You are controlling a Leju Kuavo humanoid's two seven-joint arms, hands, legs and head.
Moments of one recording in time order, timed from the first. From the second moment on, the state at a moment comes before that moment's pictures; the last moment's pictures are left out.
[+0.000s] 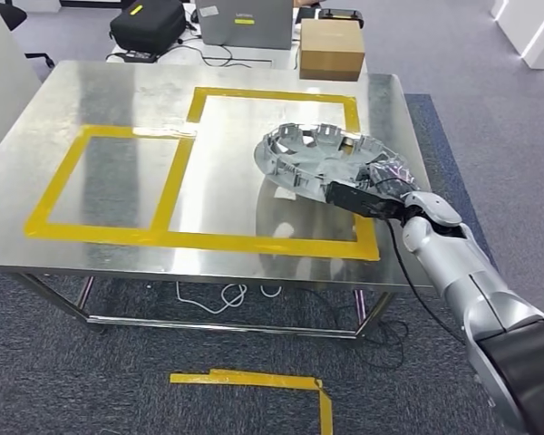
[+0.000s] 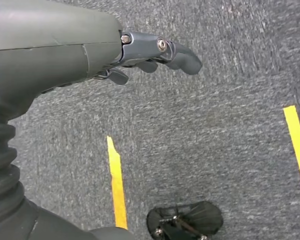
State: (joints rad) left arm -0.07 -0.09 1.23 -0.25 -1.34 0.26 -0.43; right arm -0.89 -0.19 0.53 -0.60 0.91 -0.04 -0.18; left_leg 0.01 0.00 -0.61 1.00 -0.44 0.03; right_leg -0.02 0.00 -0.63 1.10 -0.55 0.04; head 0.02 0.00
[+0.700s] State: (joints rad) left arm -0.08 -0.08 1.29 -0.25 -1.25 0.22 -0.52; right arm -0.86 -0.22 0.49 -0.59 0.86 -0.12 -0.20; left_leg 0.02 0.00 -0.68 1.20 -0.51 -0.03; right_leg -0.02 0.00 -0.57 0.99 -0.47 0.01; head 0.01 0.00
